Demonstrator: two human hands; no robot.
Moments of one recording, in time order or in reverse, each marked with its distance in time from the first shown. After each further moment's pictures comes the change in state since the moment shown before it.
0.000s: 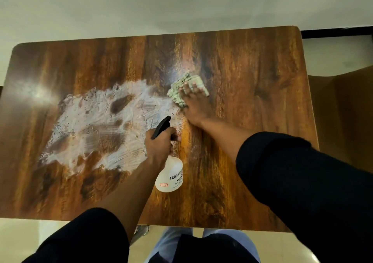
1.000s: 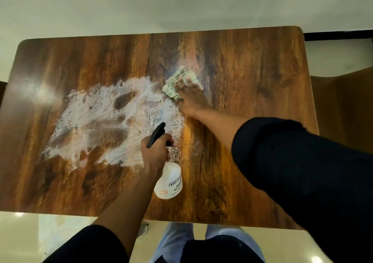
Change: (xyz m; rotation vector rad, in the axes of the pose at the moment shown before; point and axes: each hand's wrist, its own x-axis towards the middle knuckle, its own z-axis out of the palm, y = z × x) left_hand -0.020 -0.024 -0.025 -0.056 0.062 0.002; right_hand 0.011 -0.027 -0.011 0.060 -0.065 -0.027
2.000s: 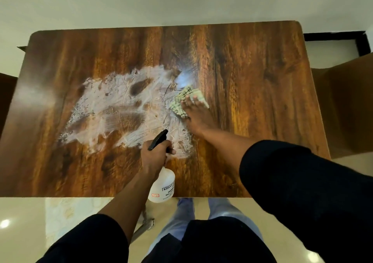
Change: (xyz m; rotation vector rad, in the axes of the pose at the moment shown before) left_hand -0.021 -0.046 -0.101 0.096 -0.115 -0.020; right_hand -0.085 -0.062 0.077 -0.056 -0.031 0.061
